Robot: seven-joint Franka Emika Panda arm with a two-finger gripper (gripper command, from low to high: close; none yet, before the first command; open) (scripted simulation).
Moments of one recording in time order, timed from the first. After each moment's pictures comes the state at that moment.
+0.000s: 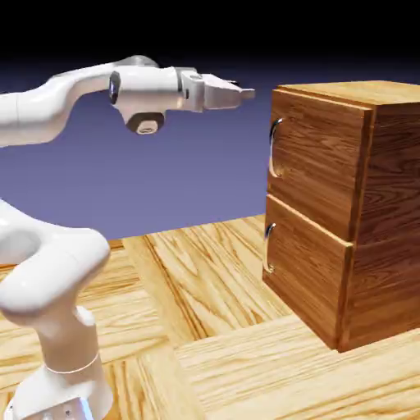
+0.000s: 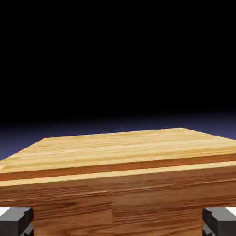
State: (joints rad) arm -0.78 -1.15 0.97 -2.38 1.81 3.01 -0.11
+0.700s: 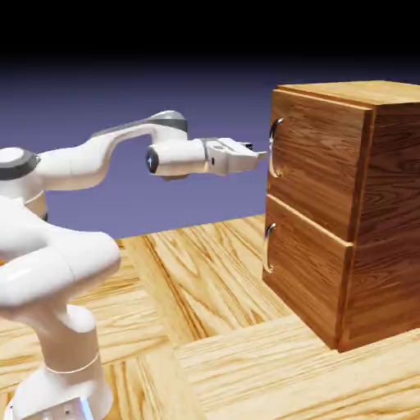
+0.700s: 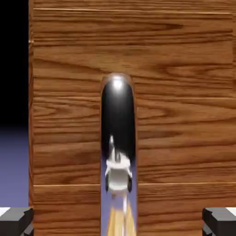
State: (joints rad) arm -1.20 -1.40 1.40 -2.13 2.60 2.98 -0.47
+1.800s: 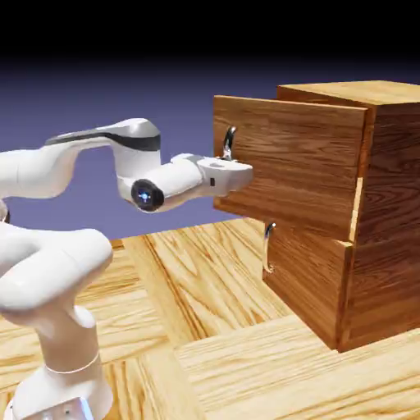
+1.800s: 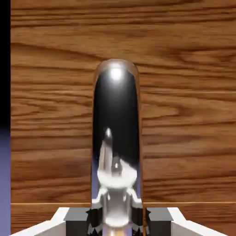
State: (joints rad) arm -0.82 -1.46 0.94 -2.96 2.50 1.84 -0.79
